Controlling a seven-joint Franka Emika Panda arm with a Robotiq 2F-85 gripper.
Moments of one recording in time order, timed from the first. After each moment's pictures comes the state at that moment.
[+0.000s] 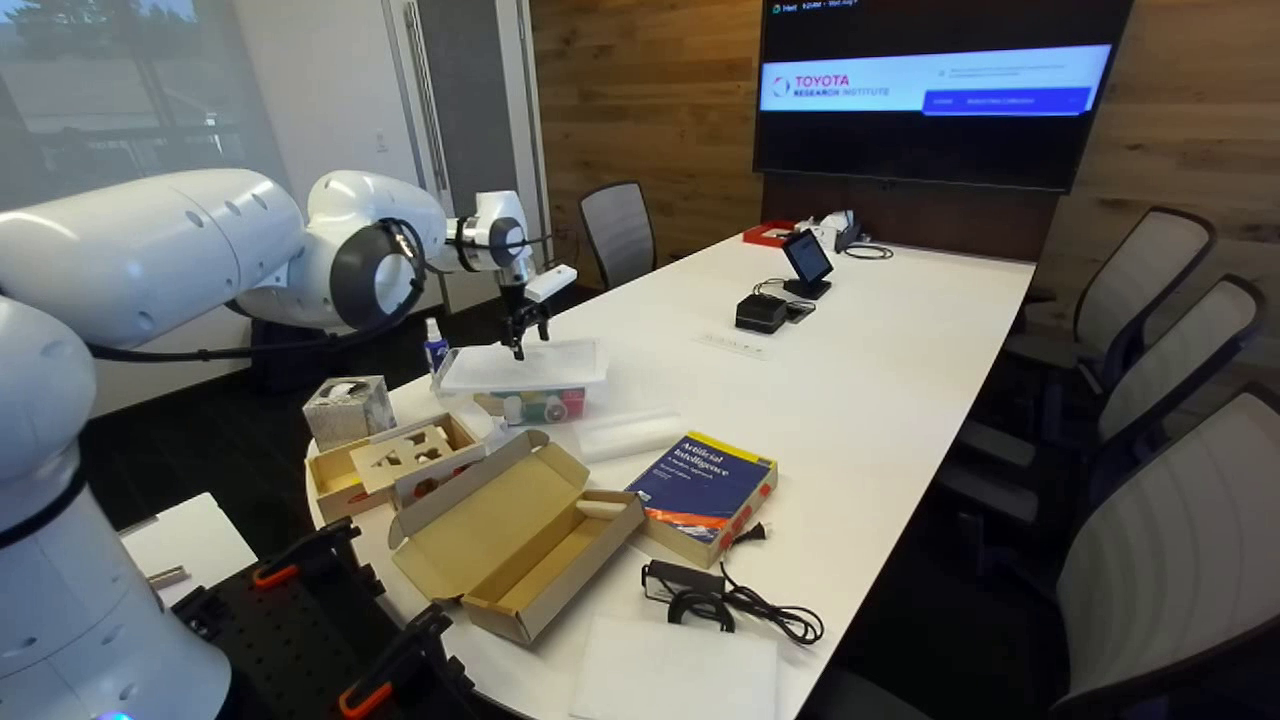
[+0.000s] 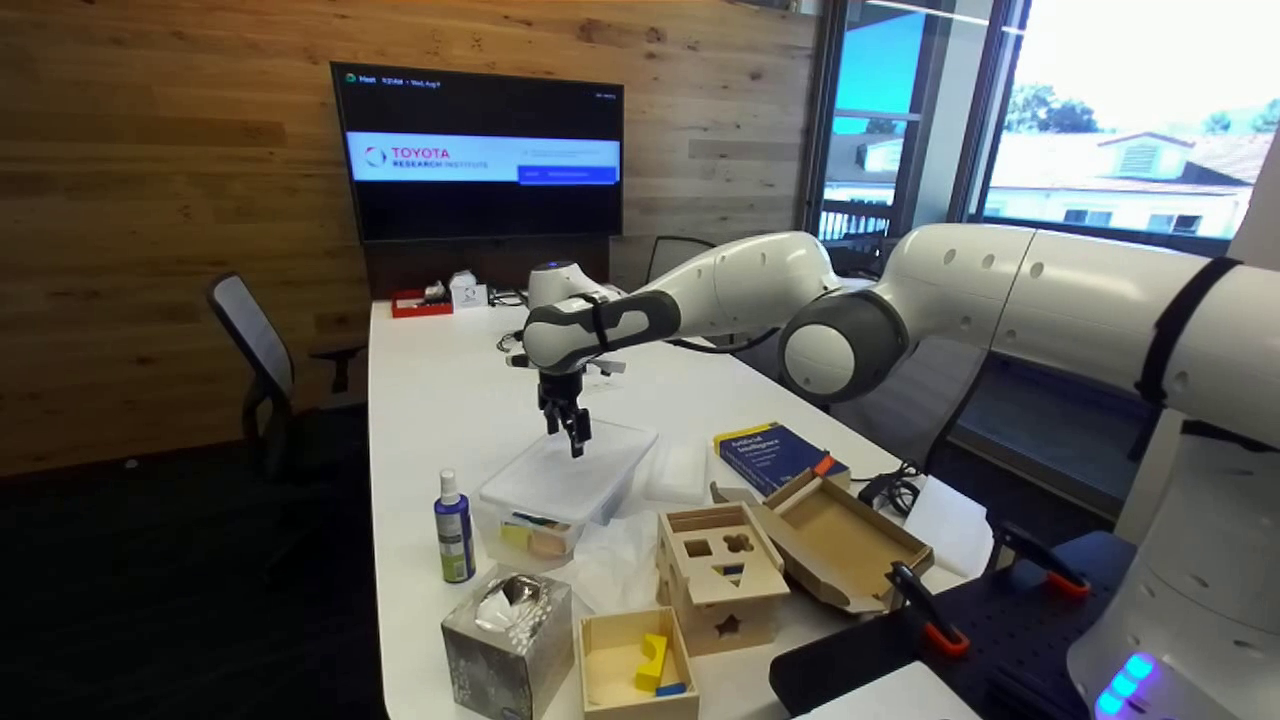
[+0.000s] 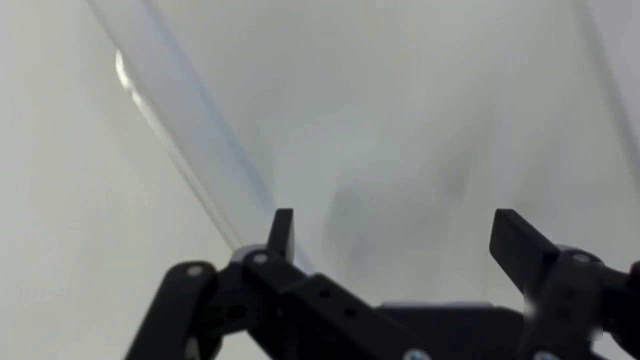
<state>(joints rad) 0.46 1.49 0.00 -0.46 -0.10 2.00 -1.30</state>
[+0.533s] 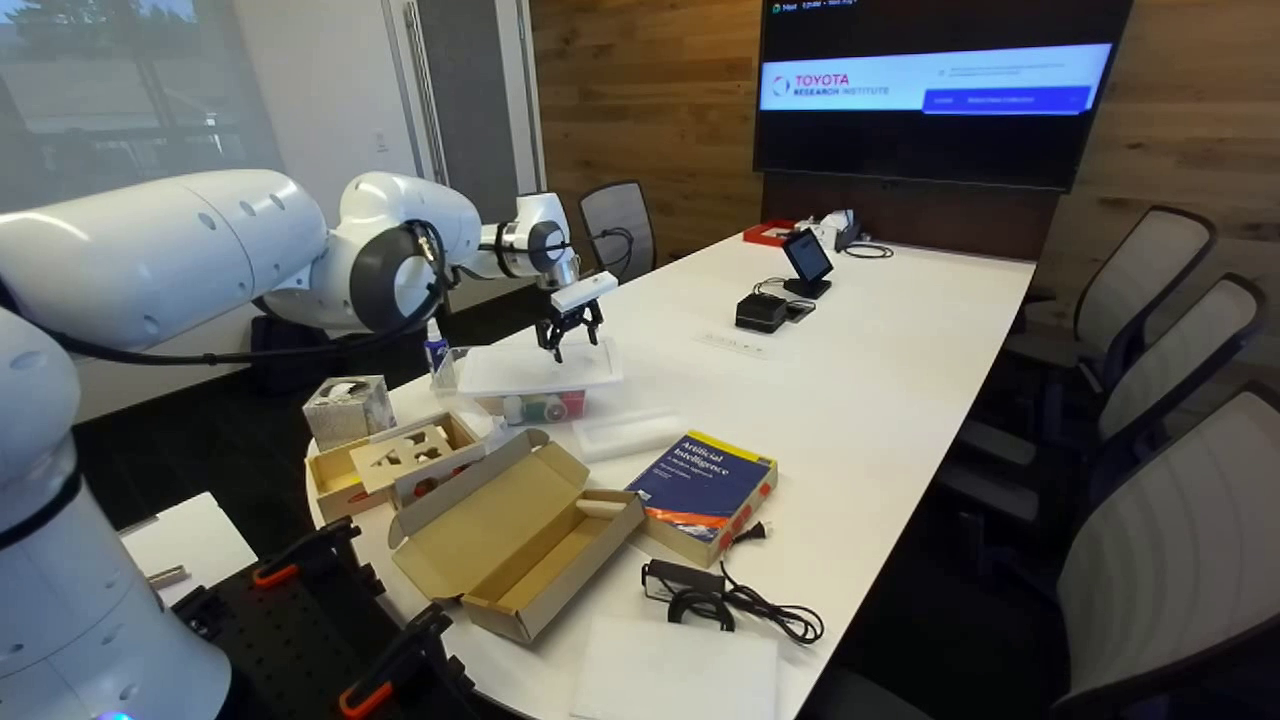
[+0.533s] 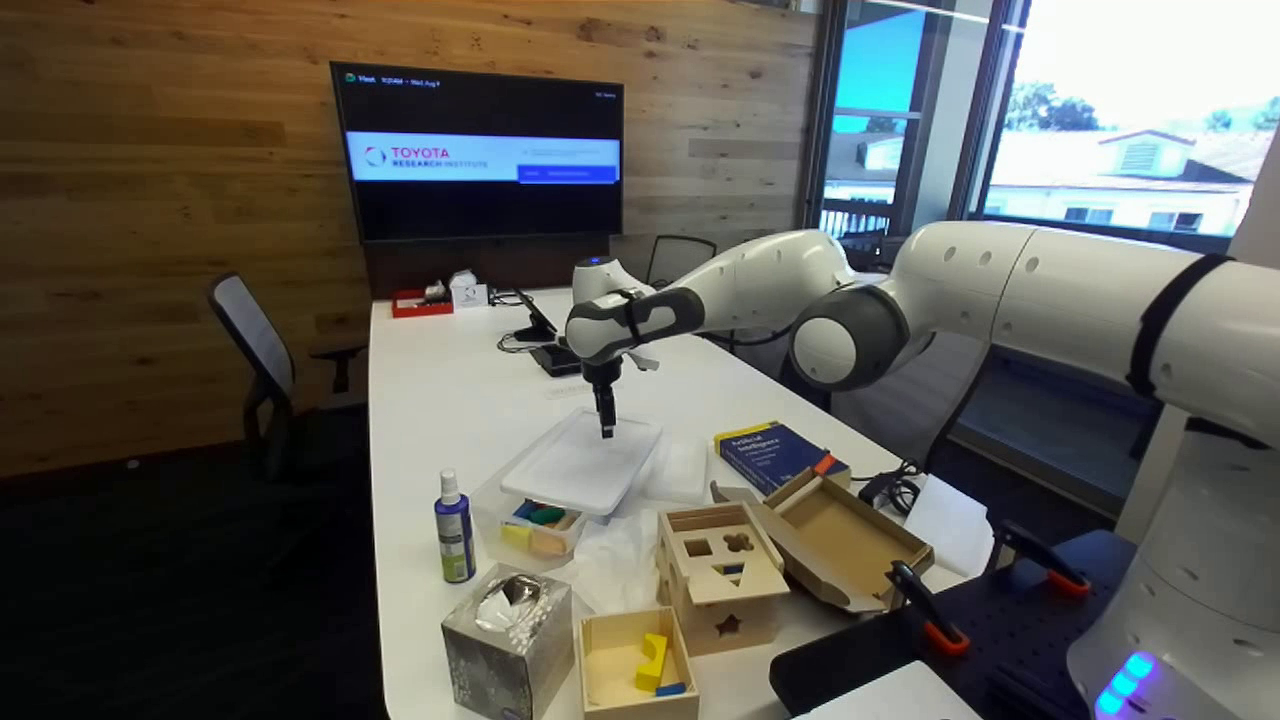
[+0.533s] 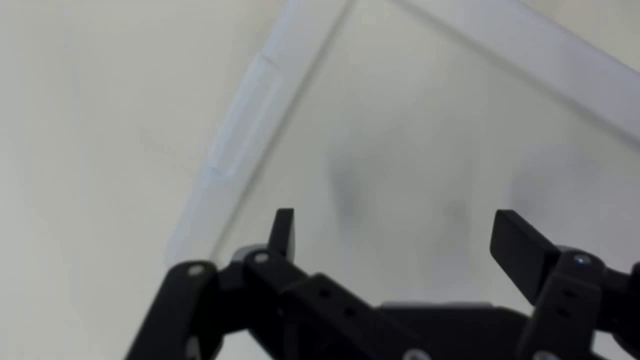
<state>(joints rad) 0.35 1.49 -0.02 -0.46 -0.12 2.05 -0.97</state>
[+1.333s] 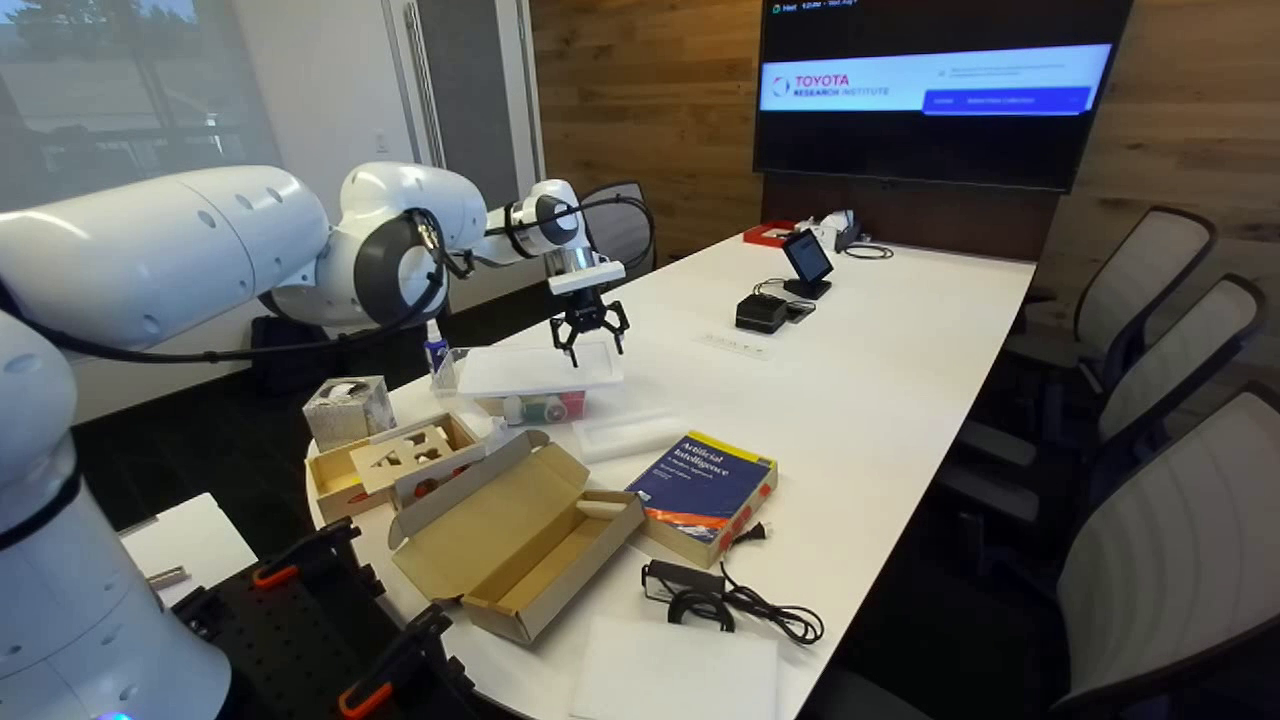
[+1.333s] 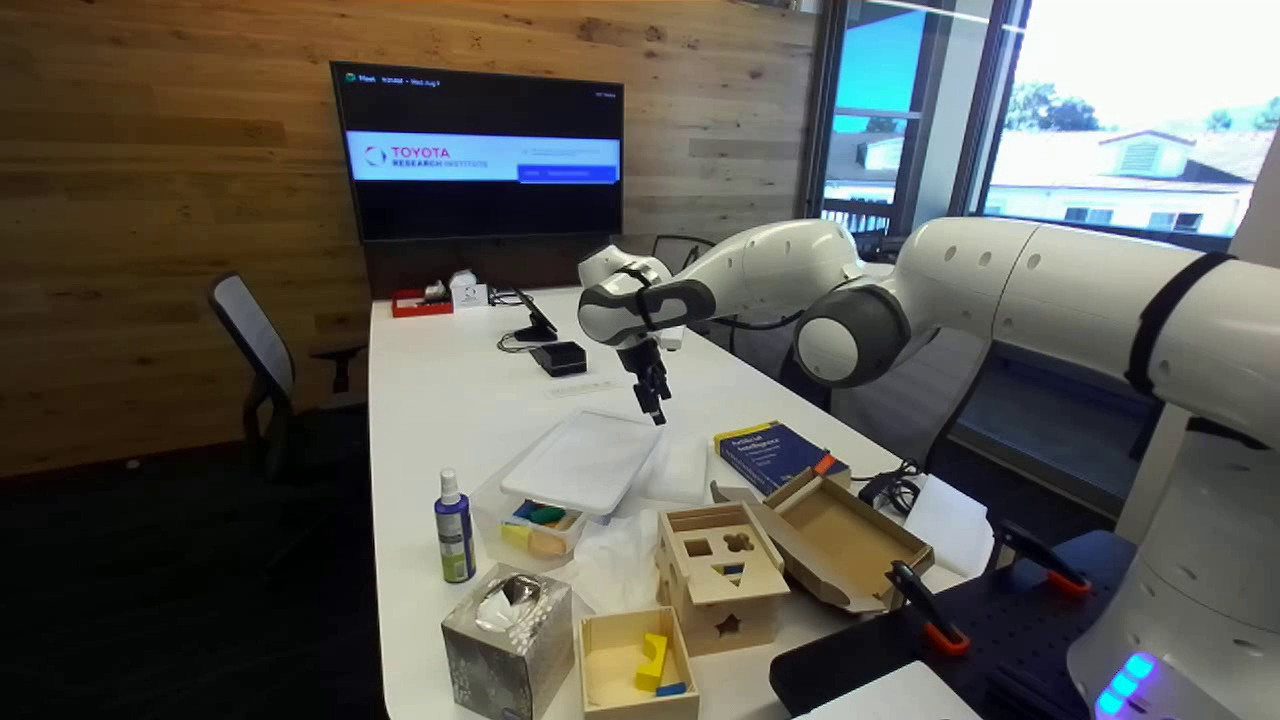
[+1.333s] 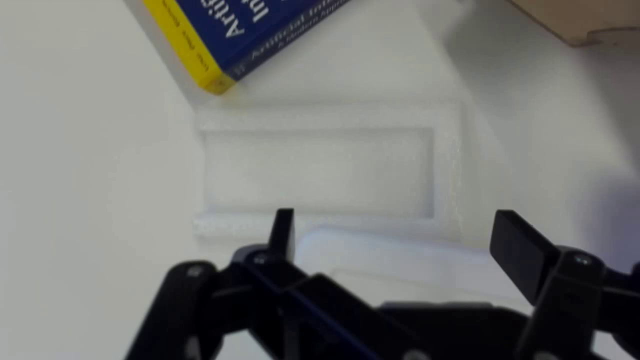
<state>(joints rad) 0.33 1.48 -0.10 -0.39 -0.24 1.64 -0.63</state>
